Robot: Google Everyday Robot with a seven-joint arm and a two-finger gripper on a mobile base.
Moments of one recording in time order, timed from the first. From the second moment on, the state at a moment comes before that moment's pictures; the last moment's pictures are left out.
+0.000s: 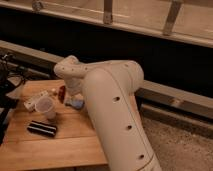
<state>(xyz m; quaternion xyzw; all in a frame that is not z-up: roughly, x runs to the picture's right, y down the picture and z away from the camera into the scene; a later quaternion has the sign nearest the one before) -0.154 0.069 0.888 -0.29 0.22 0.50 0.79</state>
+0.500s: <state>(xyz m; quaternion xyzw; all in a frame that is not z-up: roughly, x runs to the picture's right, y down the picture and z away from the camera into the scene) -0.146 0.070 0.896 -0.31 0.19 0.52 0.77</state>
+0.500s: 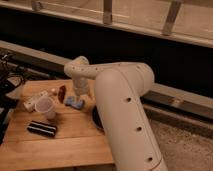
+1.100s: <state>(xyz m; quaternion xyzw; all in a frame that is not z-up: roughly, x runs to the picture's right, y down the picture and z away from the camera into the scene) -0.188 0.062 0.893 -0.32 0.14 0.49 0.80</state>
